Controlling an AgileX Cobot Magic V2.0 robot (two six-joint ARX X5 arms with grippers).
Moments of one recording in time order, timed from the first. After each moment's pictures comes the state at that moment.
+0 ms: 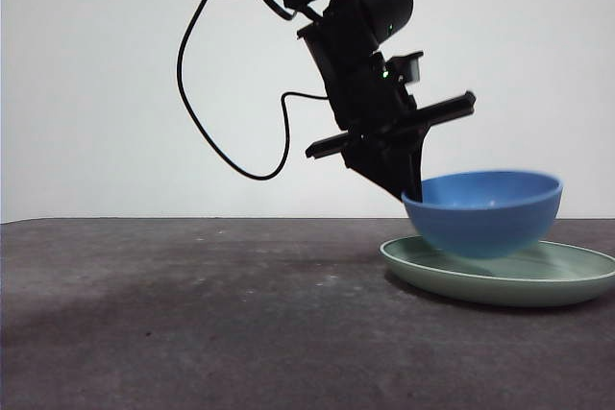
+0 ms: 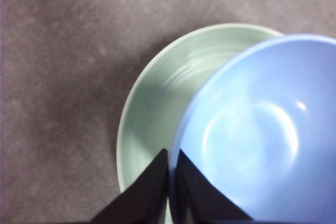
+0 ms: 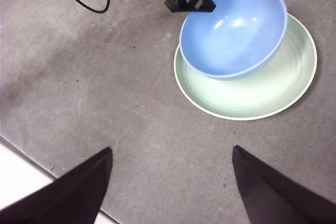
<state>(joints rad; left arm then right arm) -0.76 2.25 1.98 -0.66 0.10 -0.17 0.11 0.61 0.91 -1.06 -0.47 -0.04</state>
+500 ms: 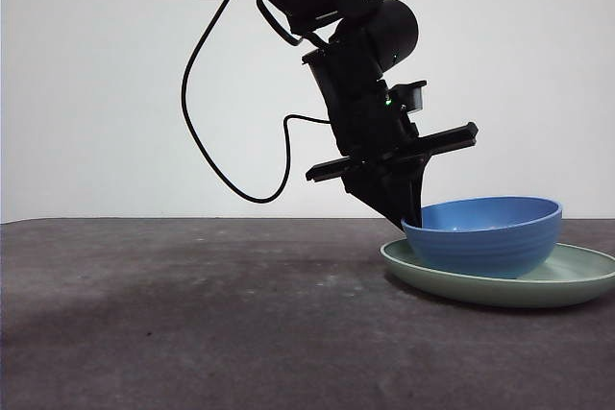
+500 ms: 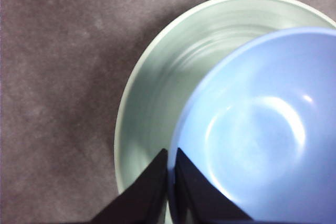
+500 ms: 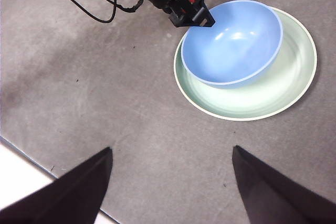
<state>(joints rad) -0.76 2.30 1.99 -0.68 0.10 -0.17 0.11 0.61 0.91 -1.06 -0.47 -0.04</state>
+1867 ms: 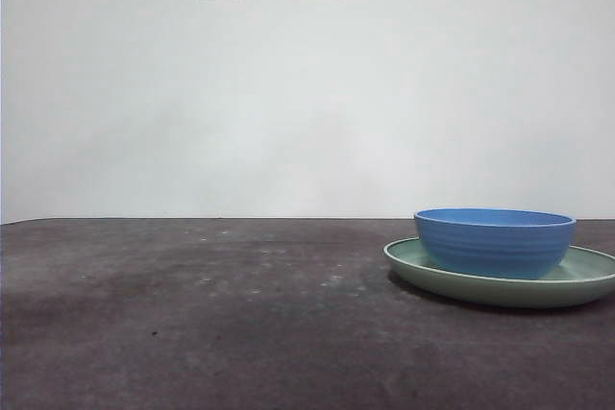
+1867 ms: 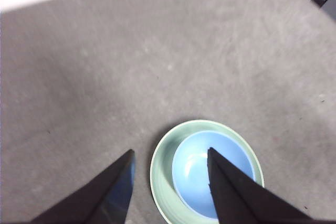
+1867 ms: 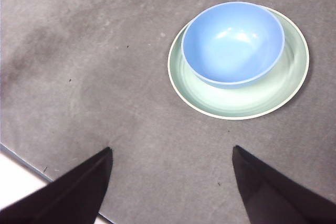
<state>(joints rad) -0.68 1.85 2.10 -0.86 0.10 -0.15 0.11 0.61 0.91 -1.06 -0.44 -0.04</state>
